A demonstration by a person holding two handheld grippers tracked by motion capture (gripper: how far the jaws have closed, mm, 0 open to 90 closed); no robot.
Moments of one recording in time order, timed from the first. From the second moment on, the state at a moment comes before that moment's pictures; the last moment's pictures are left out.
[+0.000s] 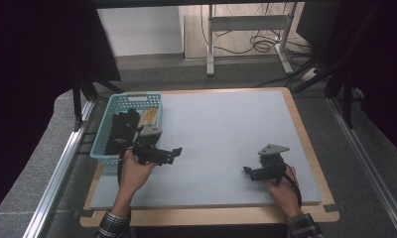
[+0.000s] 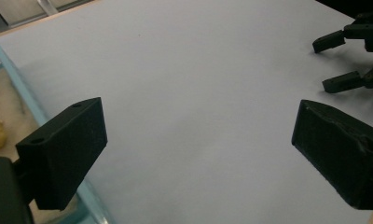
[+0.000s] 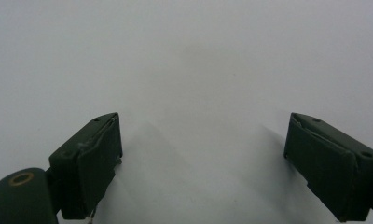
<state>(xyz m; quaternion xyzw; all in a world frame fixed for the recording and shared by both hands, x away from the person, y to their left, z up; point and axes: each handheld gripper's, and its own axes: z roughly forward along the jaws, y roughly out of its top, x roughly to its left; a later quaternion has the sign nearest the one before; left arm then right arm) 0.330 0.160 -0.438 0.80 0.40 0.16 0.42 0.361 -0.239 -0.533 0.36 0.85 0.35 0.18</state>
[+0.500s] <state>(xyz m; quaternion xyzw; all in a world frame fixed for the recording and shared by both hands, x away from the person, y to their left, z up) 0.330 0.140 -0.441 0.80 0.39 0.15 0.43 0.361 -0.239 -0.533 0.36 0.84 0.35 0.18</state>
